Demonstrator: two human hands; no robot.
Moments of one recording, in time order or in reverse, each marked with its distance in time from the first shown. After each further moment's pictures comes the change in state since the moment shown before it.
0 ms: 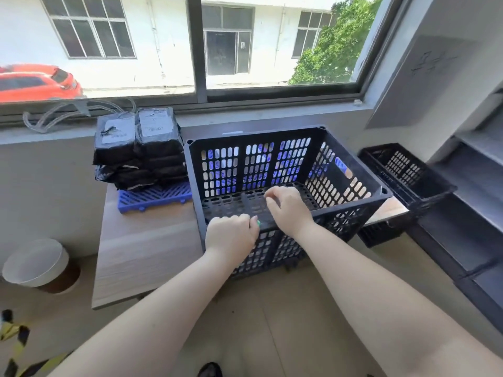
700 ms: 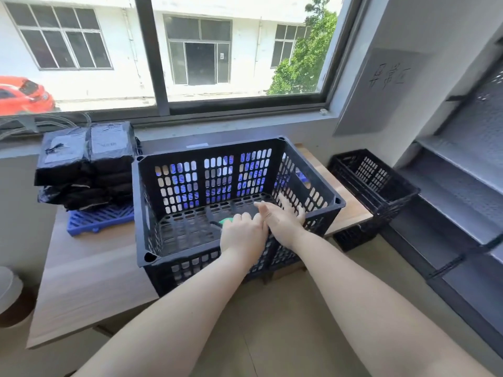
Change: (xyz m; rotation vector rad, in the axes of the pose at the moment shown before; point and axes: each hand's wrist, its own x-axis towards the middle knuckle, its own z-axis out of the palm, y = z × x) left_hand 0.065 0.123 0.021 -0.035 -0.324 0.041; right_hand -0.008 0.069 -0.067 -0.040 -0.206 0.214
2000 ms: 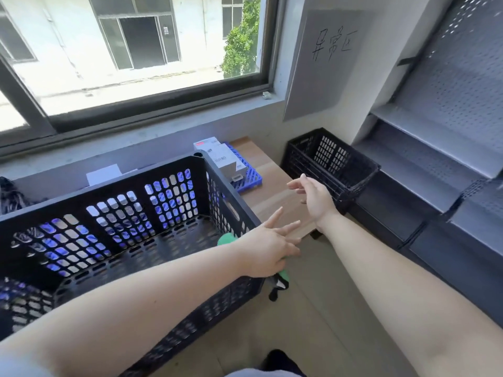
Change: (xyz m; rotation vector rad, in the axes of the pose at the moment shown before) left_hand 0.192 0.171 0.011 -0.089 -0.278 1.023; right_hand 0.105 0.230 -0.170 0.700 0.470 0.230
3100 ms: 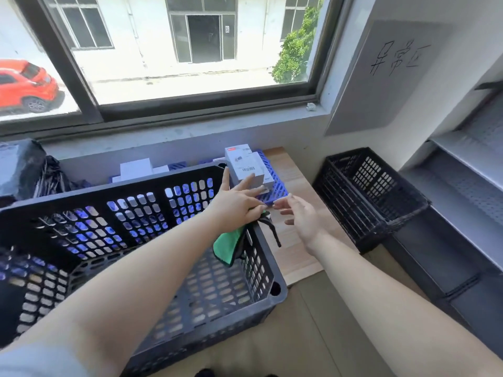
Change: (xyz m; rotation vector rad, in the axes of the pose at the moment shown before) left_hand -0.002 -0.137 -0.011 -0.013 0.146 -0.627; right_hand 0.058 0.004 0.060 0.086 -0.295 0.054
